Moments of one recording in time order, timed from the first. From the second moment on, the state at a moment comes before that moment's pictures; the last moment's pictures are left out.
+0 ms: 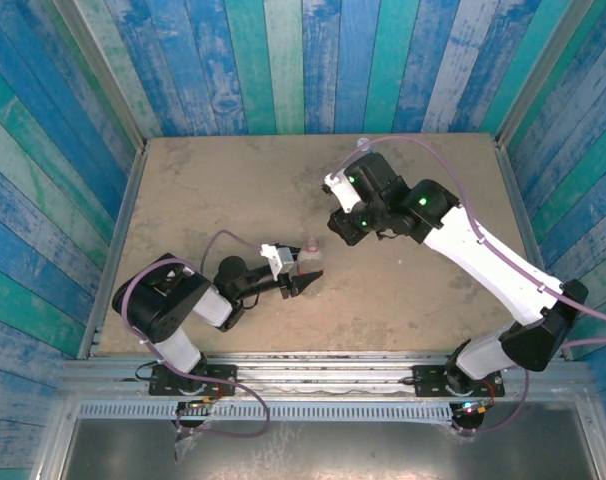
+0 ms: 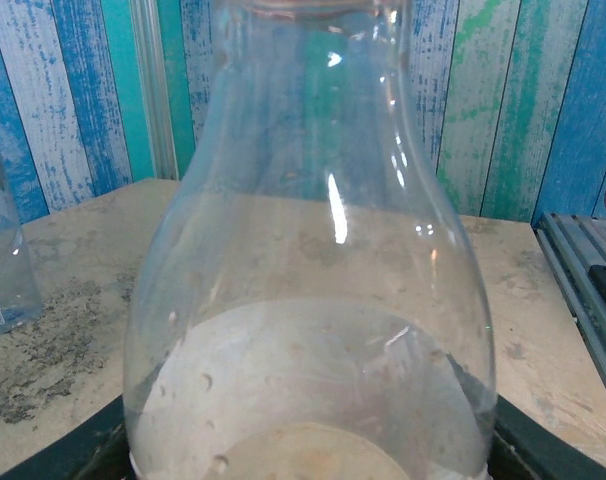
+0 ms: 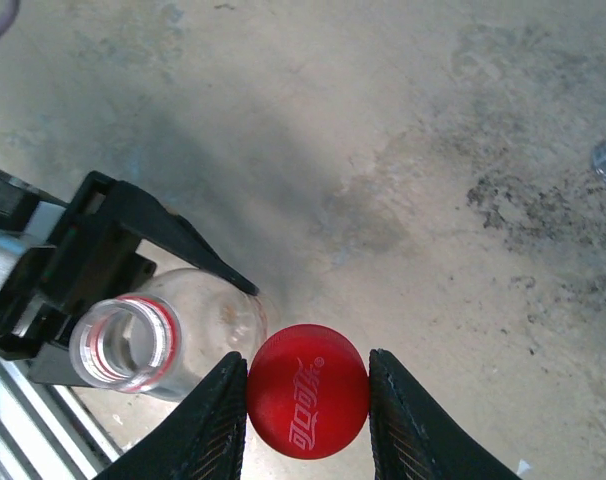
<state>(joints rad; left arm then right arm) -0.60 1.66 0.22 1.50 0.62 -0.02 0.80 1.49 1.60 -1.01 -0.04 0.05</state>
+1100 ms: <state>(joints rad) -0.60 1.67 0.23 1.50 0.63 -0.02 0.92 1.63 1.76 -1.15 -0.04 -0.03</state>
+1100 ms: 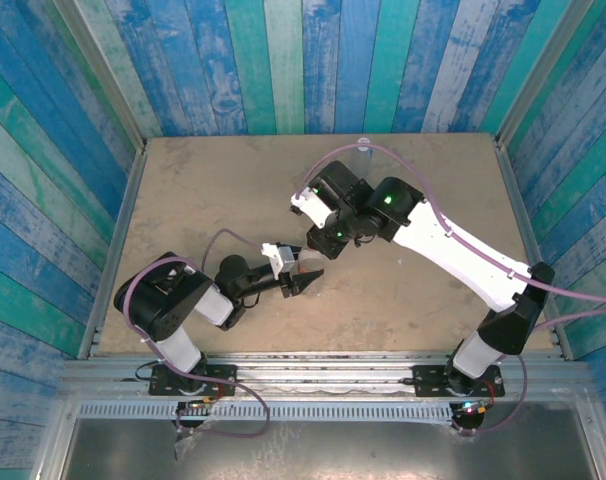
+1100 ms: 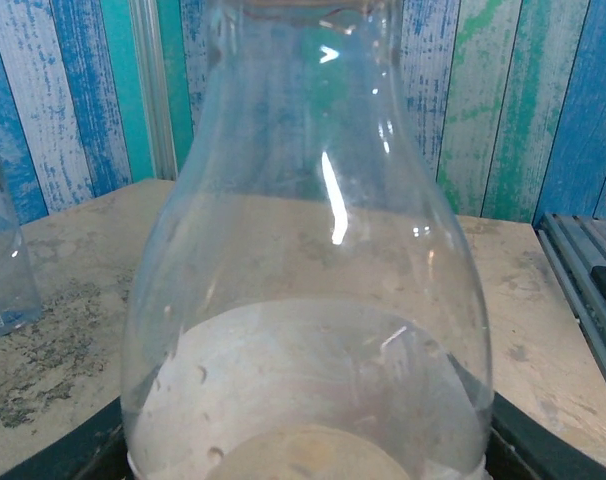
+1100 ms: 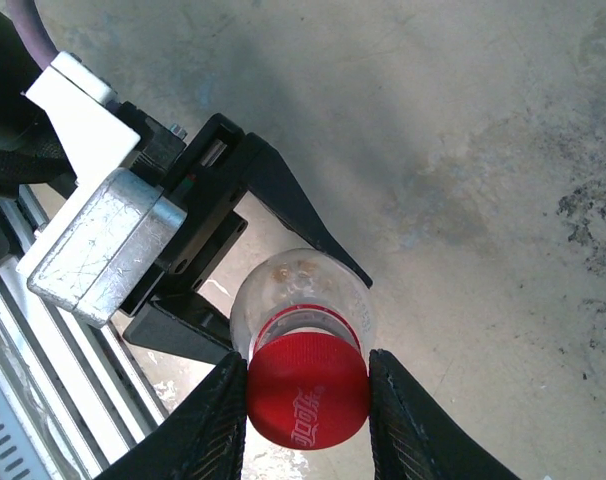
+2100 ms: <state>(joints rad) -0.60 1.68 0.25 1.50 0.63 -0.01 0.95 1.81 2.03 -1.38 0.04 -0.02</state>
